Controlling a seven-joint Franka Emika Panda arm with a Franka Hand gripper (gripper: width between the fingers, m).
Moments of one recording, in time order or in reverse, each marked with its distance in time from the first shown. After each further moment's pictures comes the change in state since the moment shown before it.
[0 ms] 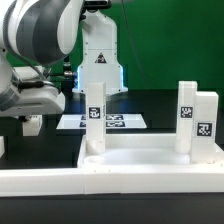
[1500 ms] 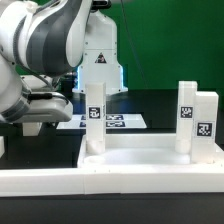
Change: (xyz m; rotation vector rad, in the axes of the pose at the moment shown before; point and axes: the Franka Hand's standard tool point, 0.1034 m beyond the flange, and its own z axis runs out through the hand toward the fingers) arm 0.002 -0.011 0.024 0.014 -0.051 0.035
